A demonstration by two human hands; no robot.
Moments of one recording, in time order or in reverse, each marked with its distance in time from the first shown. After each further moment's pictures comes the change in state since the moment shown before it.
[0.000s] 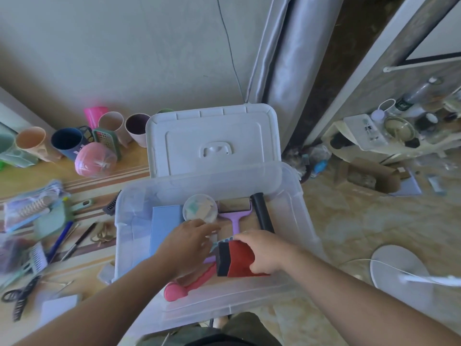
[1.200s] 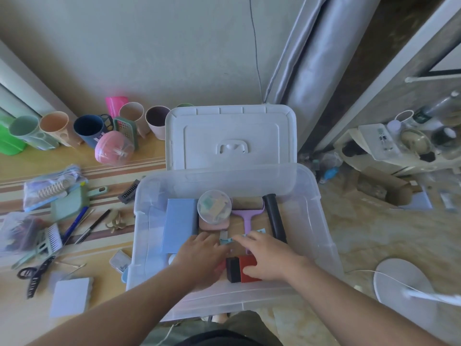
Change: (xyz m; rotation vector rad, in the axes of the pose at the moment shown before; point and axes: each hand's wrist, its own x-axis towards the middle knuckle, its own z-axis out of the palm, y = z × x) left_hand -0.022 -0.005 0.043 0.307 -0.119 0.077; right_hand 0.003 -0.021 0.017 -0.103 0.052 -0.036
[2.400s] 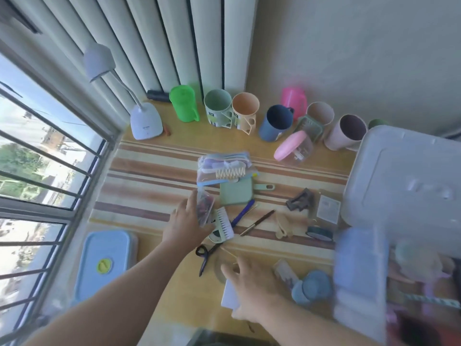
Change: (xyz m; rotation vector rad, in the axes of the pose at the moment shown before) left_hand -0.239 -0.428 0.075 -0.723 0.251 -0.903; right_hand 0.213 -0.432 0.135 -0.508 -0.264 -0.176
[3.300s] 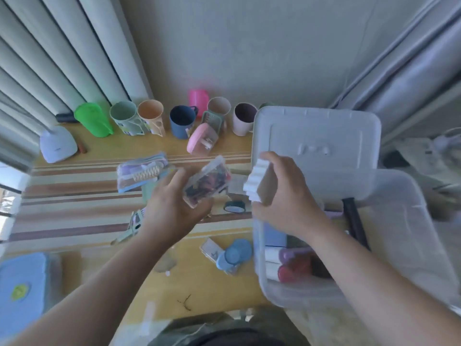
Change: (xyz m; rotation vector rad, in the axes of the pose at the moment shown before) left_hand -0.124 0.208 -0.002 -0.170 0.332 0.623; right_hand -0.214 0.192 -0.061 0.739 1.035 0.143
